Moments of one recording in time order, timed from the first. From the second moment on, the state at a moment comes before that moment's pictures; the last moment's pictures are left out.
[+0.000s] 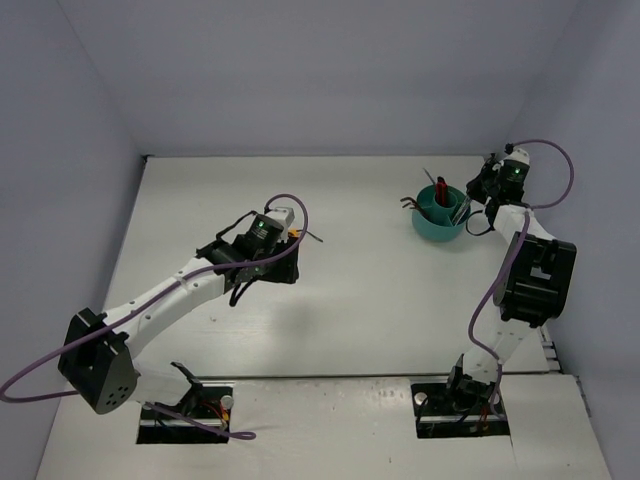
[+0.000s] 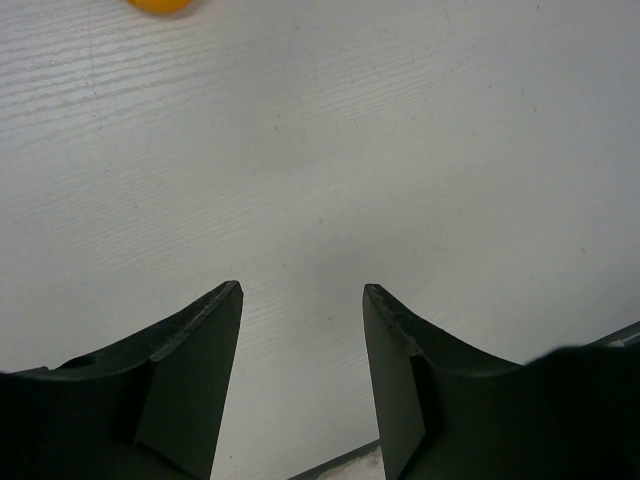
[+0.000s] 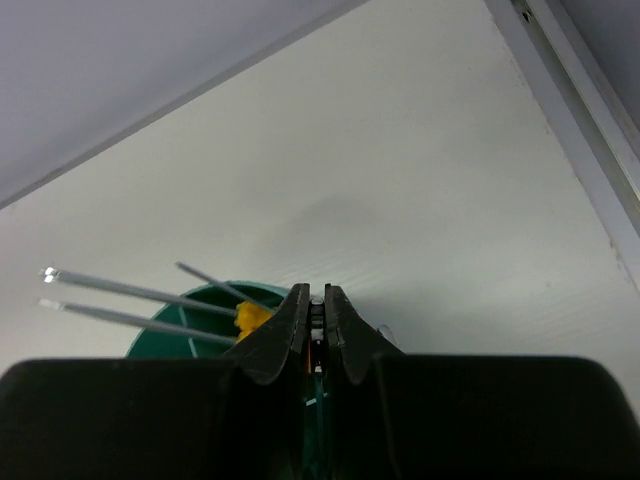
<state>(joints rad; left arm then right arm) -0.67 1.33 1.05 -0.59 -0.03 -0.47 -0.27 1.84 1.21 0.16 -0.17 0.34</state>
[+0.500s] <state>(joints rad) -0.67 1.36 1.05 -0.59 -0.03 -0.47 -0.29 1.98 1.40 0.17 -0.46 0.20</state>
